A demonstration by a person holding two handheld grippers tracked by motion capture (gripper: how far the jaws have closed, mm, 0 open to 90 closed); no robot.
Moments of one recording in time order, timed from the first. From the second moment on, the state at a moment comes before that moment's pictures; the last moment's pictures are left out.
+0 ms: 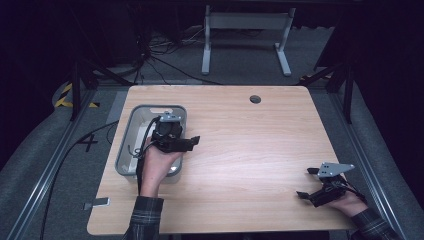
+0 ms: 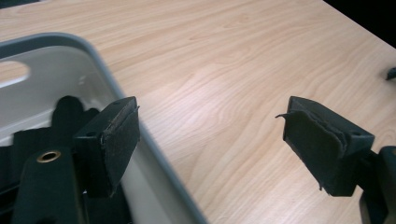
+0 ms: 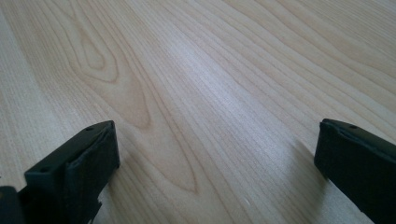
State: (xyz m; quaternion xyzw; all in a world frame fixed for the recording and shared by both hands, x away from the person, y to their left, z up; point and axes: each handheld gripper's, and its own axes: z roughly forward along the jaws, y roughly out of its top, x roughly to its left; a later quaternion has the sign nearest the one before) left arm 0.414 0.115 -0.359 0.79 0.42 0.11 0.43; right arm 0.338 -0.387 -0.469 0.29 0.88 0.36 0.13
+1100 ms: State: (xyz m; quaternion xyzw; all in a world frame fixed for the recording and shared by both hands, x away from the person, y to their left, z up) left arm 0.351 0.003 -0.433 0.85 0.30 0.05 0.43; right arm 0.337 -0.387 -0.469 0.30 0.88 0.36 0.13
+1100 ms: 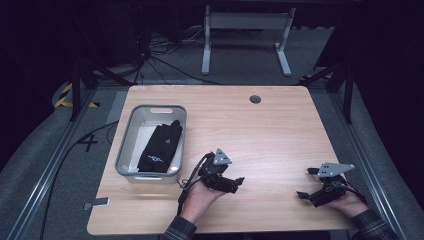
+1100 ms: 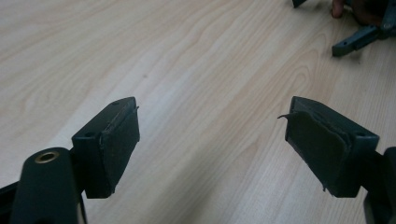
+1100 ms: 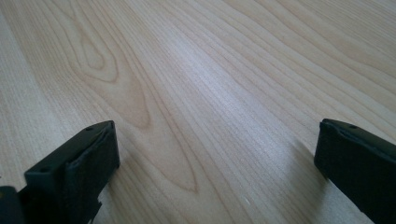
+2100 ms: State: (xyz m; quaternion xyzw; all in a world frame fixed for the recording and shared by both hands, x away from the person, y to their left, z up) left arm 0.336 -0.022 -0.470 0.90 0.25 0.08 0.35; right arm 0.337 -0.387 -0.469 0.30 0.88 0.36 0.13
